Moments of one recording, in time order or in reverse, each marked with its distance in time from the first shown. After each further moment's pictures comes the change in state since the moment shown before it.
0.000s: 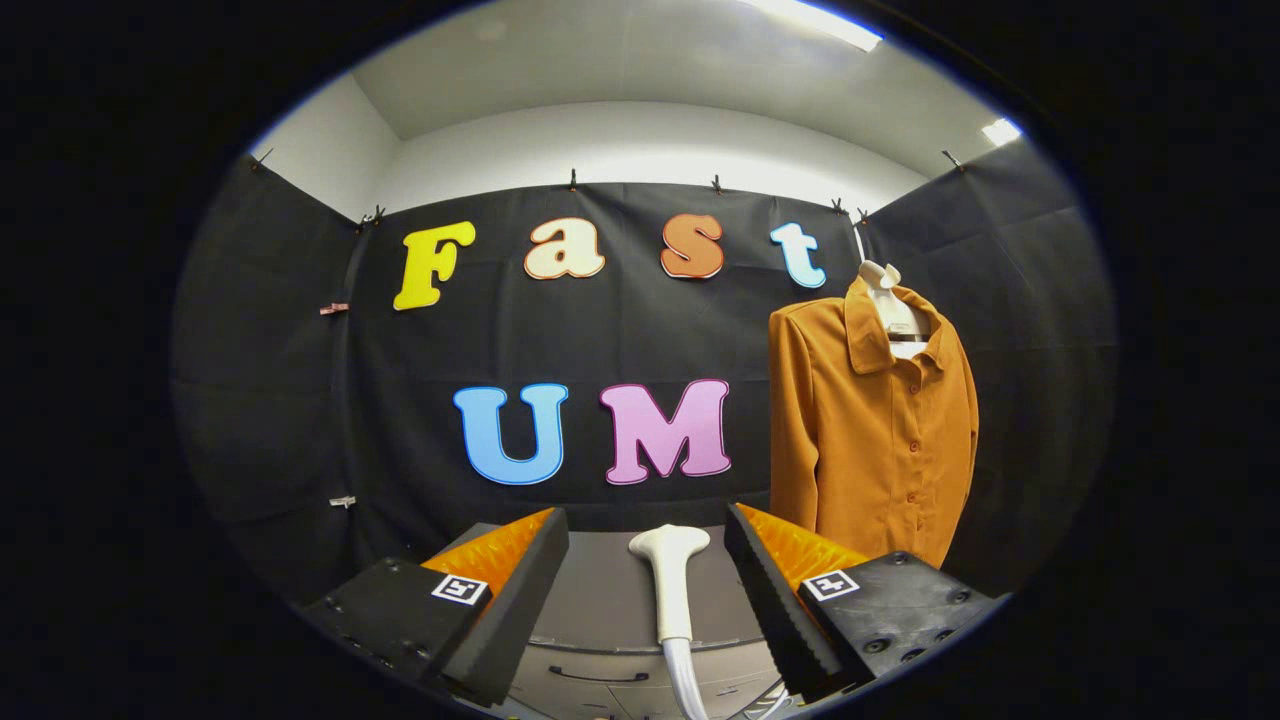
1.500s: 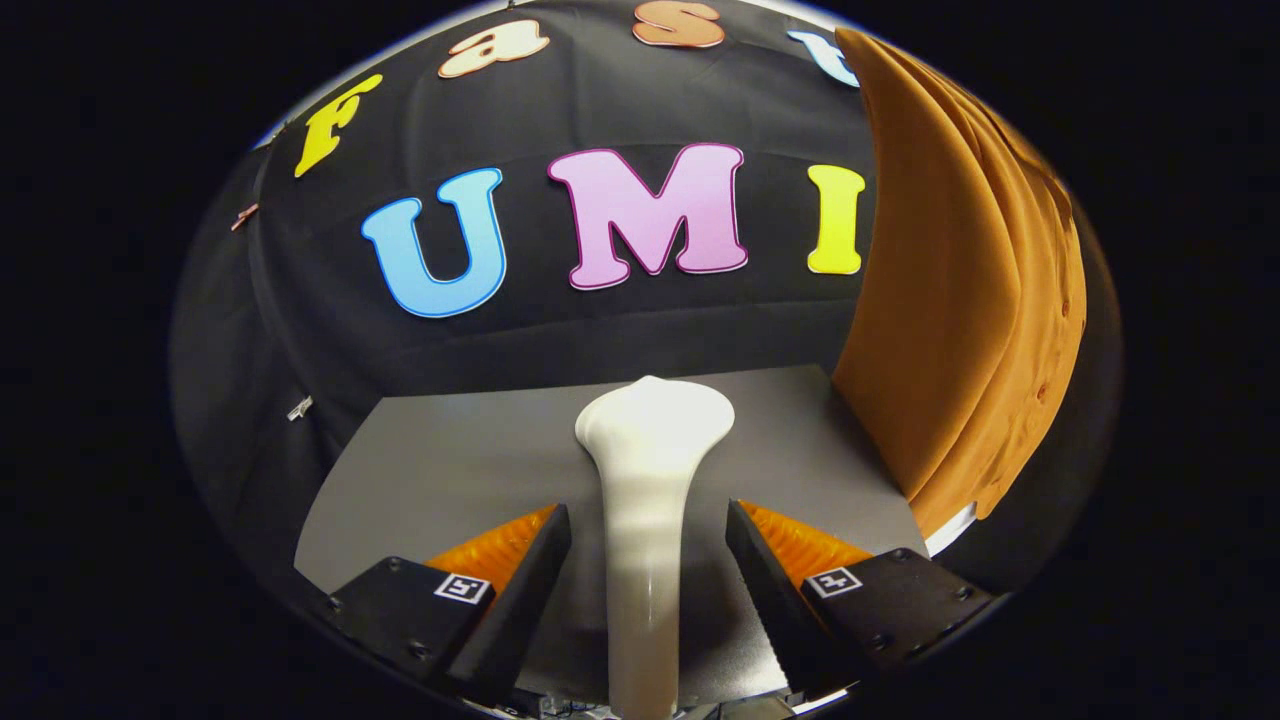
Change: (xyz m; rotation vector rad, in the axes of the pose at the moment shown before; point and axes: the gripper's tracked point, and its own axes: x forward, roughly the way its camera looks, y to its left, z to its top) arm 0.179 -0.039 -0.197 0.042 0.673 -0.001
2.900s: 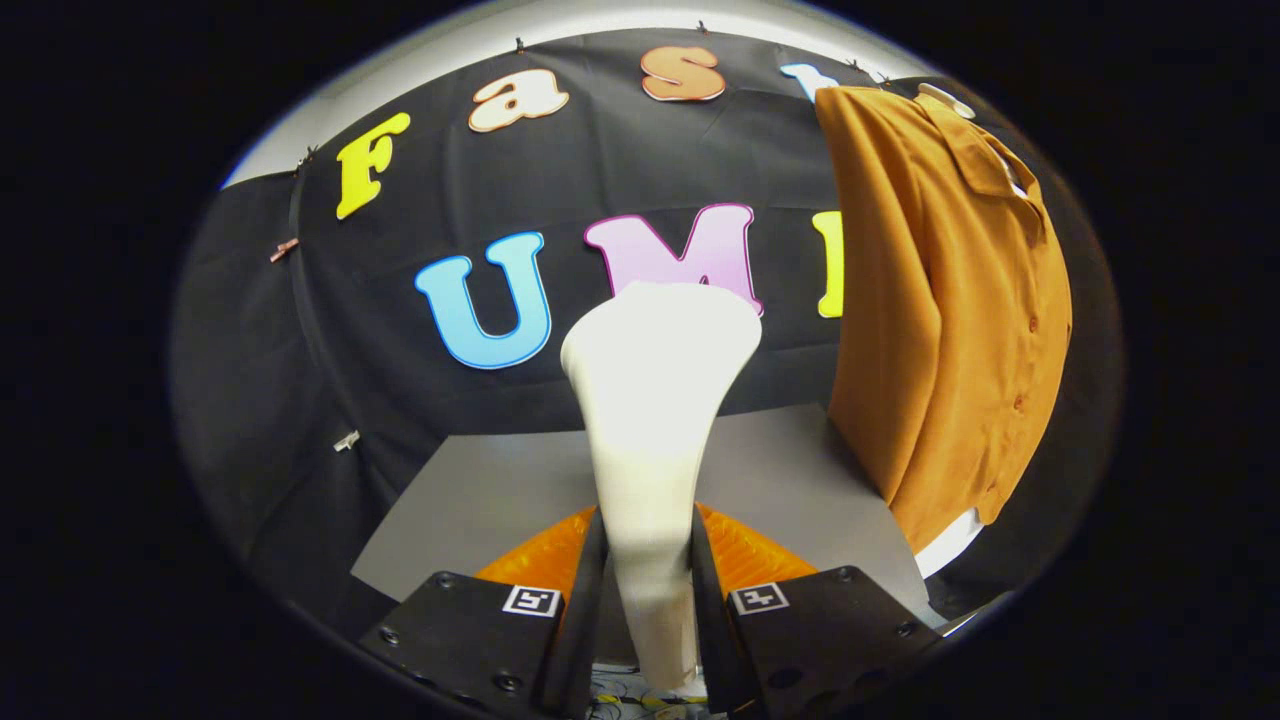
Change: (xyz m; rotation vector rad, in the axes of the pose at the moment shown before) arm -0.097 0.019 0.027 0.046 -0.218 0.103
